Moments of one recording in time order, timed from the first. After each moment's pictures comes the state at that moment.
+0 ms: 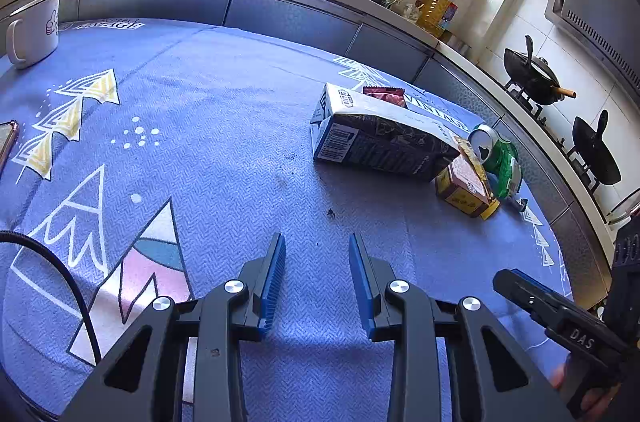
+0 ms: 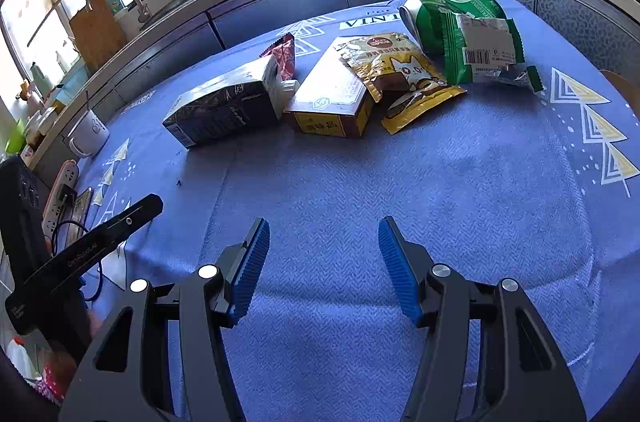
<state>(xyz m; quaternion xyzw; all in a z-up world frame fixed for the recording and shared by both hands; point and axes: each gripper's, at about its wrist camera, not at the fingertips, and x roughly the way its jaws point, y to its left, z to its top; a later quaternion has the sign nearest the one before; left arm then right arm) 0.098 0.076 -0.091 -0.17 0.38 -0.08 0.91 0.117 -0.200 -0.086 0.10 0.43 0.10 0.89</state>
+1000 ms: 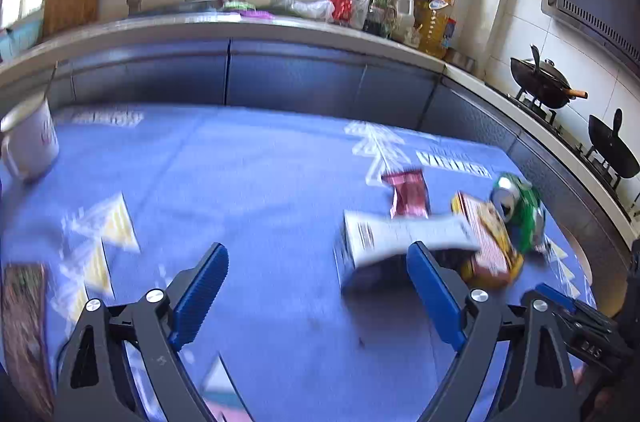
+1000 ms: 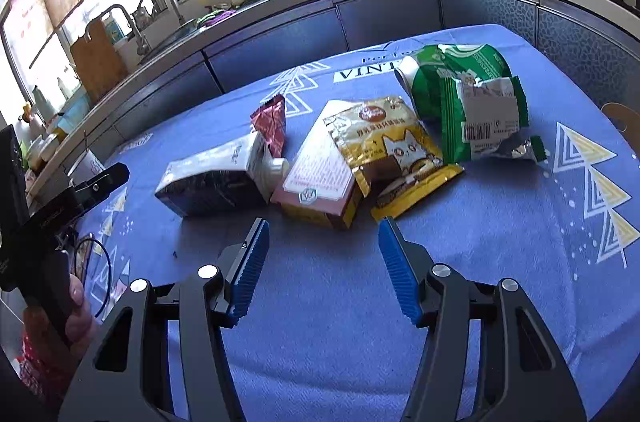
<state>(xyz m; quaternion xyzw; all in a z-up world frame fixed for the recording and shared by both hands) 0.161 0.093 -0.029 -0.09 0.32 -0.06 0.94 0.162 -0.216 -0.051 0.12 0.37 0.10 0.91</state>
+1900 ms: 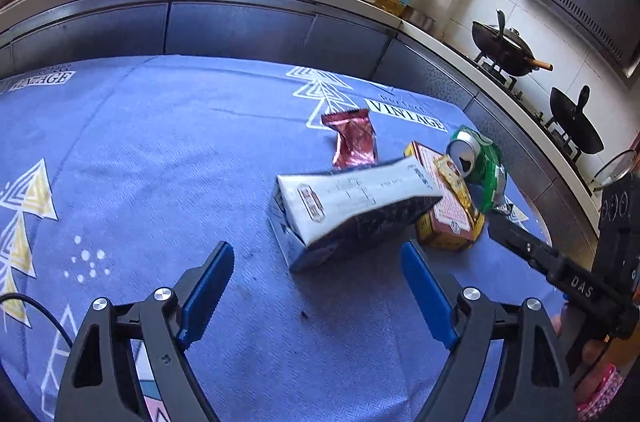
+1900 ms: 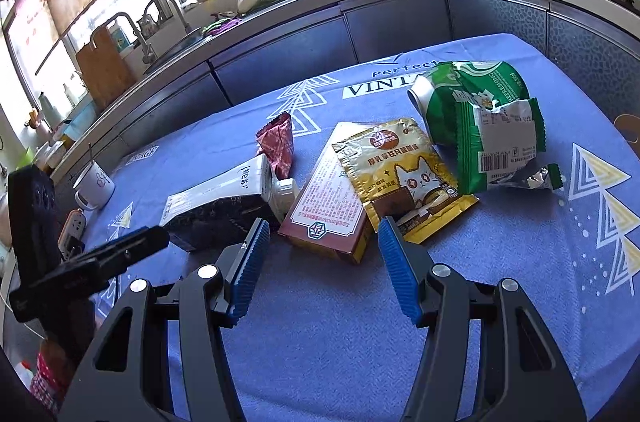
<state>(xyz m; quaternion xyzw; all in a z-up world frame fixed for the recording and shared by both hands) 0.172 0.071 -0.057 -0.11 0.39 -0.16 0.90 0.176 -0.208 -0.051 0.12 0.37 0.11 0.91</state>
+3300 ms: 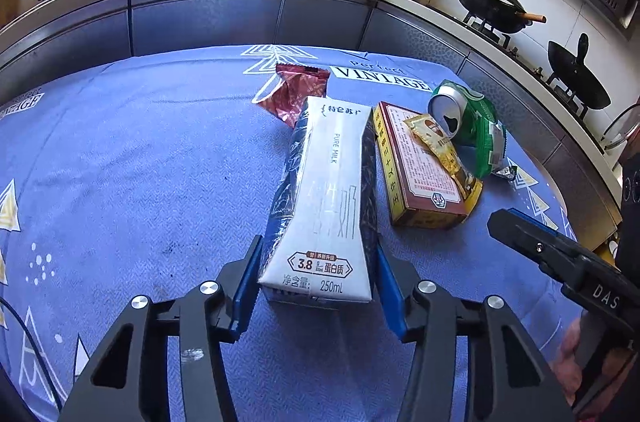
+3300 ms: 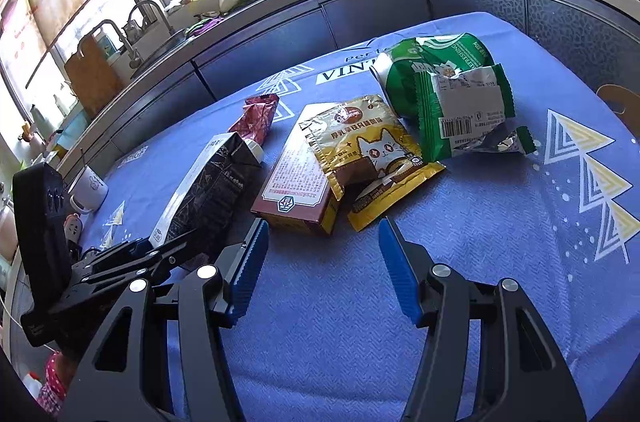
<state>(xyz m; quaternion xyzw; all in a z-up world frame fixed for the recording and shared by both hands) 0.166 0.011 -0.072 -0.05 0.42 -0.17 0.89 0.159 -0.231 -0.063 0.15 0.38 0.09 0.91</state>
